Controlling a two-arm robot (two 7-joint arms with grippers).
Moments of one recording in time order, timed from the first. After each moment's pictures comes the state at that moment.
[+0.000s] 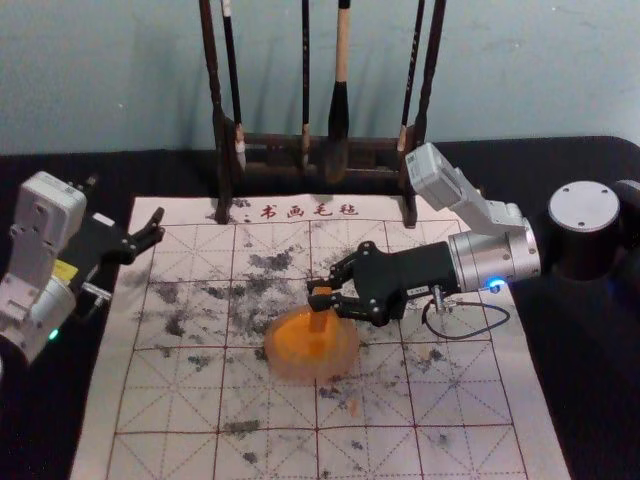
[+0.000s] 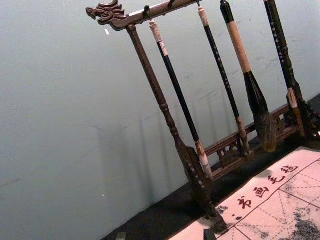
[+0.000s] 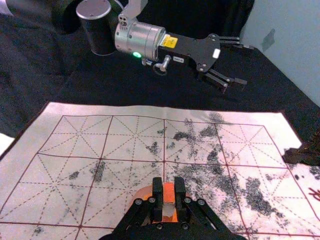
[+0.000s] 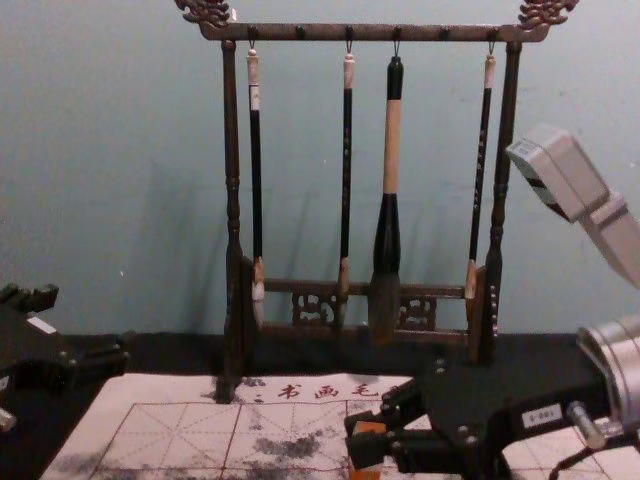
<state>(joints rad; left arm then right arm) -0.20 0.60 0.45 -1.41 -0.25 -0.12 0.03 0.75 0.40 -0.83 -0.93 0.45 -0.14 1.18</state>
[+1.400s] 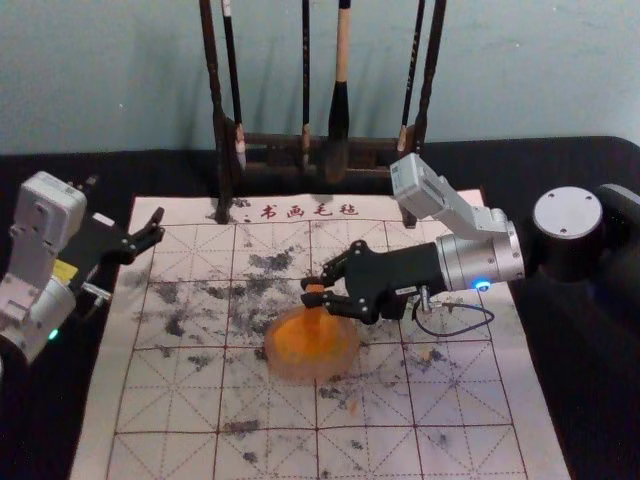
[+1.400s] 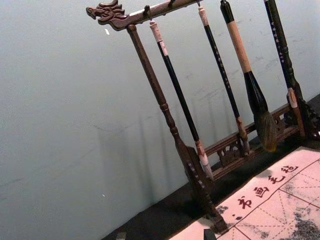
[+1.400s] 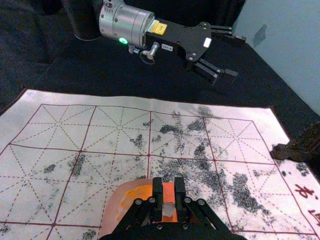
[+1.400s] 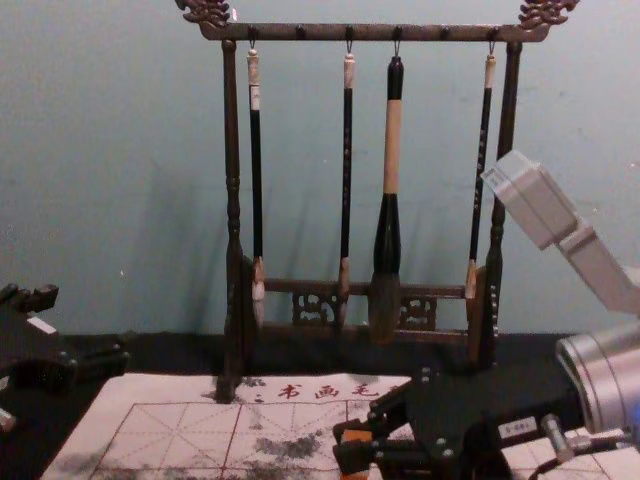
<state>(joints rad) -0.20 0.60 0.45 -1.41 -0.25 -0.12 0.03 0.77 0.34 -0.82 -0.84 0.38 -0.21 1.14</state>
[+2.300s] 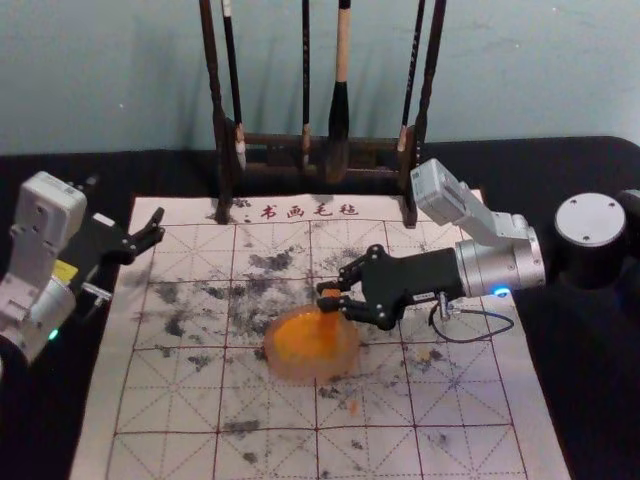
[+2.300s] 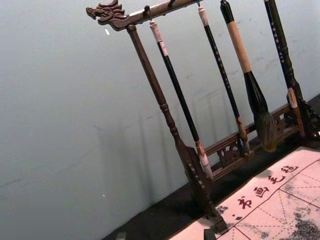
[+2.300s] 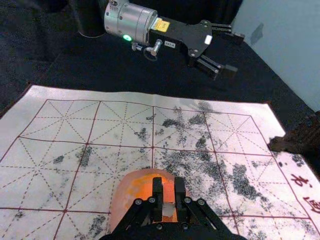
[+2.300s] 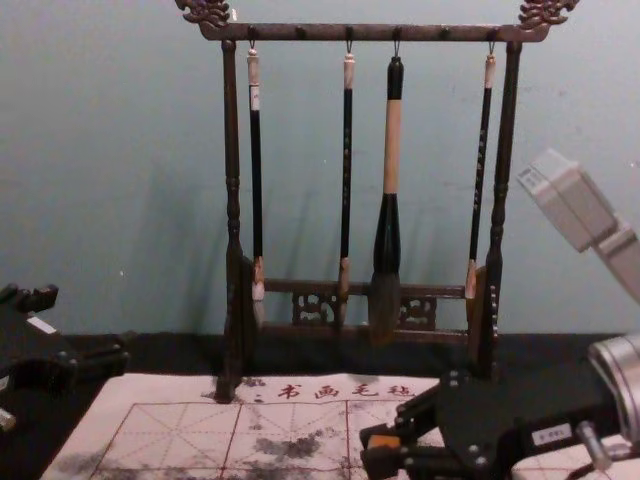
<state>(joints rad) -0.20 0.60 0.45 -1.41 -0.25 -0.12 0.03 0.73 0.41 -0.81 -0.93 0.39 -0.19 1.12</state>
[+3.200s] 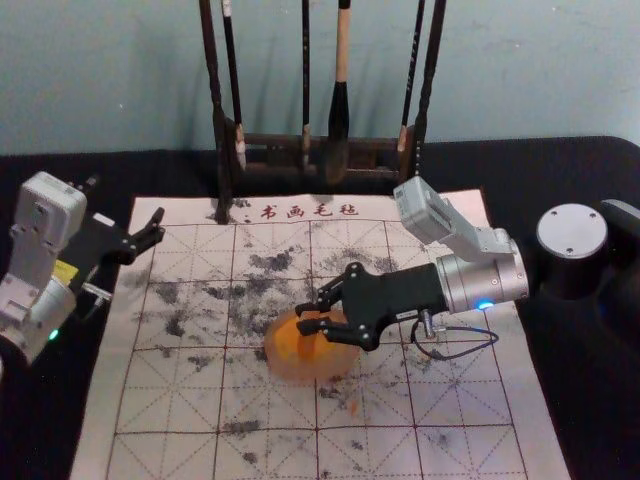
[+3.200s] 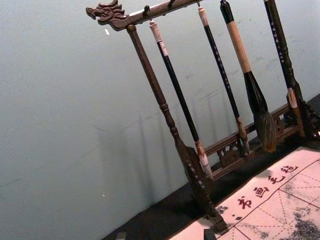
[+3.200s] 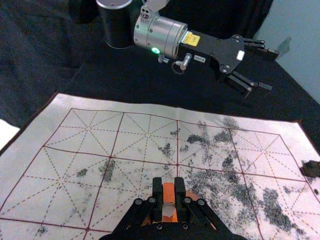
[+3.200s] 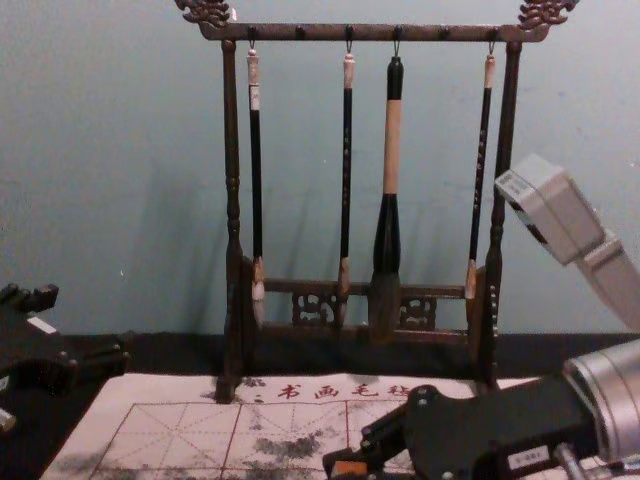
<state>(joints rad) -0.20 0.60 0.45 -1.41 -0.25 -0.12 0.03 0.71 0.40 -0.84 -0.97 0.41 -0.21 1.15</state>
